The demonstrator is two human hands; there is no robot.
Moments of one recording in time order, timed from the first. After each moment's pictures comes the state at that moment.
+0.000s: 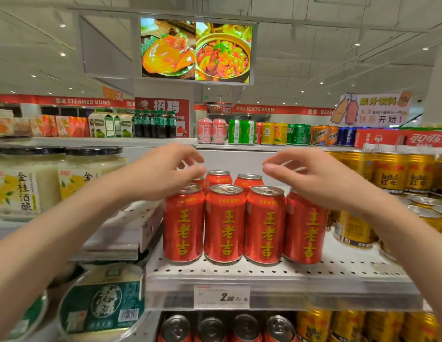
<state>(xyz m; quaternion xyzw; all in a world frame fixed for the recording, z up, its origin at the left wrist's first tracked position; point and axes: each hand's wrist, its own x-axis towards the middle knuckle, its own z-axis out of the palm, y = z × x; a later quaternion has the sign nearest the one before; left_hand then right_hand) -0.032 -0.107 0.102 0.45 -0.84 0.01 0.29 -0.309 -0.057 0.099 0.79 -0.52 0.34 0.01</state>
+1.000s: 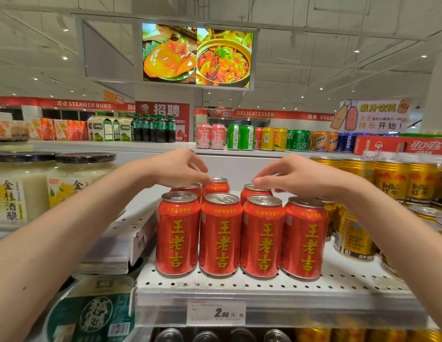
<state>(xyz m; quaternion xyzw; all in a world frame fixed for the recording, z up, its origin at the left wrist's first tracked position) -0.055 -0.154 0.120 0.51 -0.83 -0.11 0.21 -0.316 -0.104 0.115 0.78 -0.58 0.24 -0.09</state>
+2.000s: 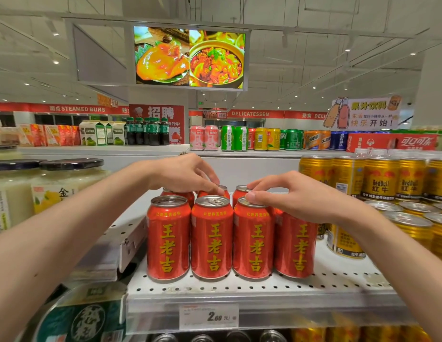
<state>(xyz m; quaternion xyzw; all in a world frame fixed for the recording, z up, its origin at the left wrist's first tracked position) -0.079 -0.162 0.121 0.48 -0.85 -0.14 0.16 -0.318 -0.077 0.091 0.79 -0.55 0.26 -0.09</state>
